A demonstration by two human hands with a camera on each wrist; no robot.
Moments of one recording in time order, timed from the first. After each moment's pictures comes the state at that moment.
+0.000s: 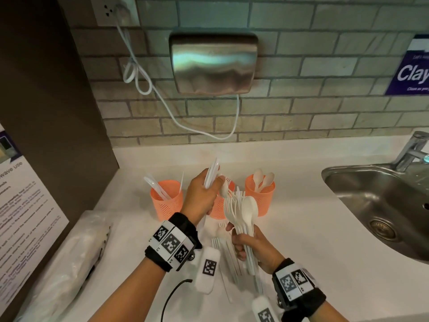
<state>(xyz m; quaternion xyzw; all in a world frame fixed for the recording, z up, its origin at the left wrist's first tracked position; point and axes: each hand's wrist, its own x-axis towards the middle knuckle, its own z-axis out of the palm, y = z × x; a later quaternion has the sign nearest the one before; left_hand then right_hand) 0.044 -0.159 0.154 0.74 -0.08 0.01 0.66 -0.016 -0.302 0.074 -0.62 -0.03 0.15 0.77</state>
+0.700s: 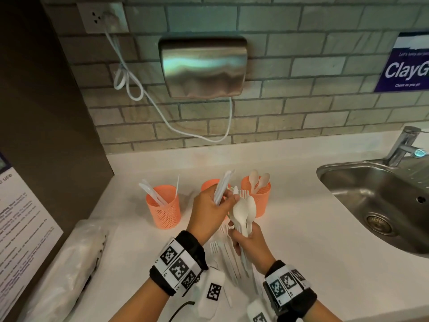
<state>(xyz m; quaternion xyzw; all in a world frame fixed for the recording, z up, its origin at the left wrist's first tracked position) 0.025 -0.177 0.142 0.76 -0.16 0.06 0.63 -0.010 -0.290 0.068 -0.69 0.02 -0.03 0.72</state>
